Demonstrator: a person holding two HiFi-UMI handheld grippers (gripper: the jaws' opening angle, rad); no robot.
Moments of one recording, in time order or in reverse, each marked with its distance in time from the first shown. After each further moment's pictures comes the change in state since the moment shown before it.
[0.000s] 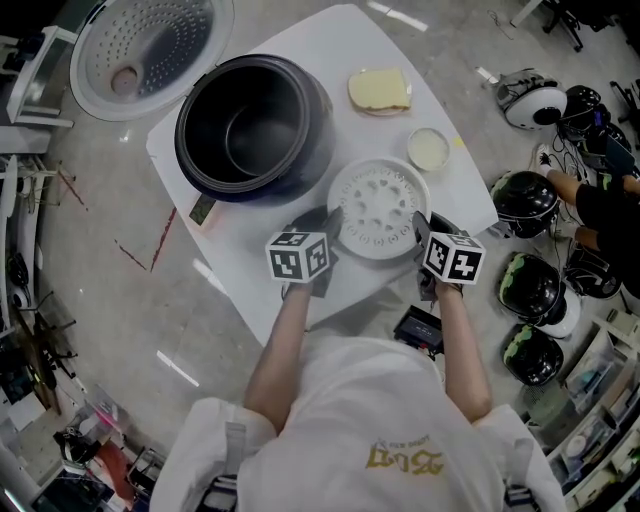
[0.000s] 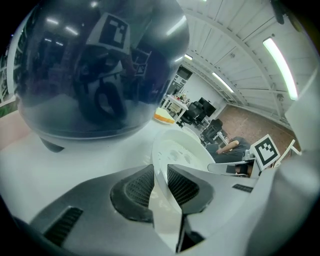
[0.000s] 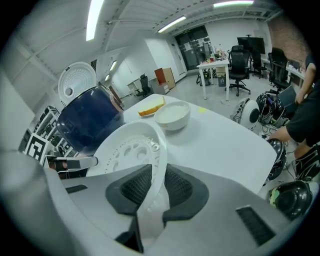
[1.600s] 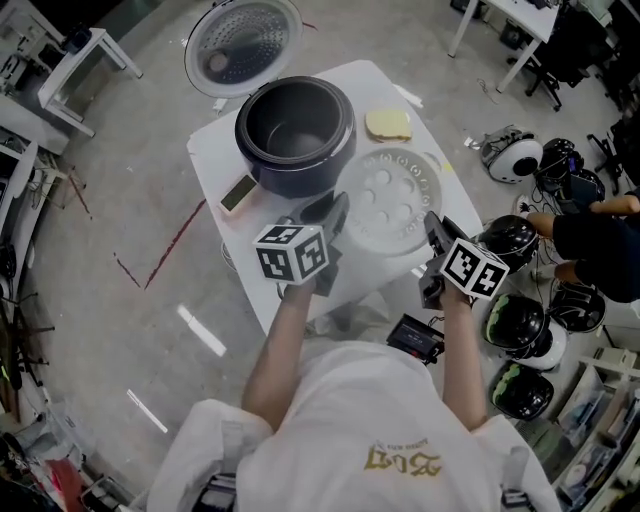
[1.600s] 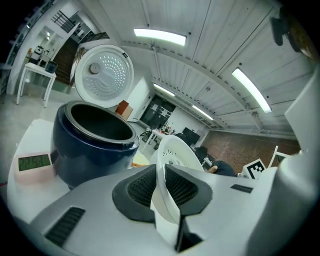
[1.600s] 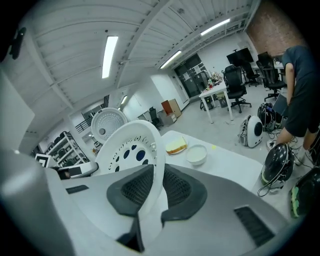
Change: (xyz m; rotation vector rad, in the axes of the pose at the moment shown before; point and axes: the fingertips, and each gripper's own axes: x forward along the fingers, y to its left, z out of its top) left arm -0.170 -0.090 0.084 0.059 -0.393 -0.144; right arm -0.152 0.095 0.056 0.073 -0.363 0.125
